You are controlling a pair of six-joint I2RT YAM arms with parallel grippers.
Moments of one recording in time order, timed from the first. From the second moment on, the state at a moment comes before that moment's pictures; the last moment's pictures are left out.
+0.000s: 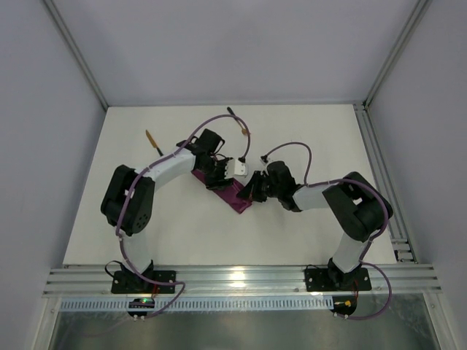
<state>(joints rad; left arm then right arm) -0.53 1.86 1.34 -0.66 0.48 1.03 0.58 1.75 0.69 0.48 -0.37 0.87</state>
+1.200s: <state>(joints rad) -0.54 1.96 1.40 -0.69 0.56 1.31 0.54 1.77 0.59 0.62 -0.39 0.98</state>
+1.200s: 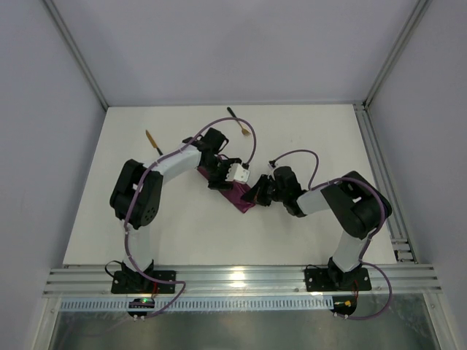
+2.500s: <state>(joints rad) -0.56 2.13 1.61 -0.87 0.52 1.41 0.51 1.75 0.66 0.53 -0.47 0.91</state>
